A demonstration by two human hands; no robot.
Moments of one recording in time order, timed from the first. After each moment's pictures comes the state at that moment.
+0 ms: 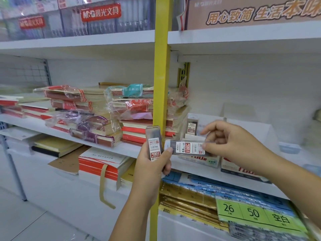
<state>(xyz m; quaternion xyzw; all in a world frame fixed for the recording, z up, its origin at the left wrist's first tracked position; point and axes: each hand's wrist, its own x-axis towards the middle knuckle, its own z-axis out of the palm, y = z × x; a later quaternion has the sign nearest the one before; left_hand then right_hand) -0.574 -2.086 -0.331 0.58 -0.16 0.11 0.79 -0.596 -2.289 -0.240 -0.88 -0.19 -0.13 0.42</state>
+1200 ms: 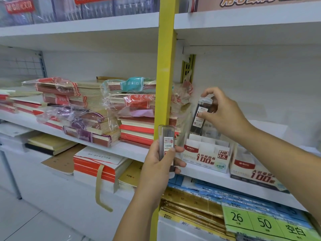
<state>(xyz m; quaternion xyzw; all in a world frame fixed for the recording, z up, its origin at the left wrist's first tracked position) -0.549 -2.096 -0.332 0.61 -0.15 0.08 0.78 -0.489 -2.284 -0.222 -0.88 -0.16 -0.33 0.31</state>
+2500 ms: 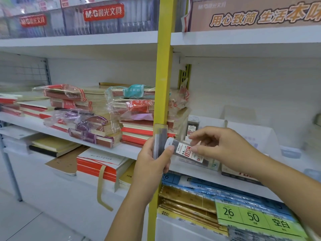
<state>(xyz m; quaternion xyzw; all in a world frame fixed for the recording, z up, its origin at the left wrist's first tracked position) -0.564 -2.081 -0.326 0.63 -0.19 0.14 0.74 -0.587 -2.274 -0.239 -0.89 -0.23 -0.14 0.38</state>
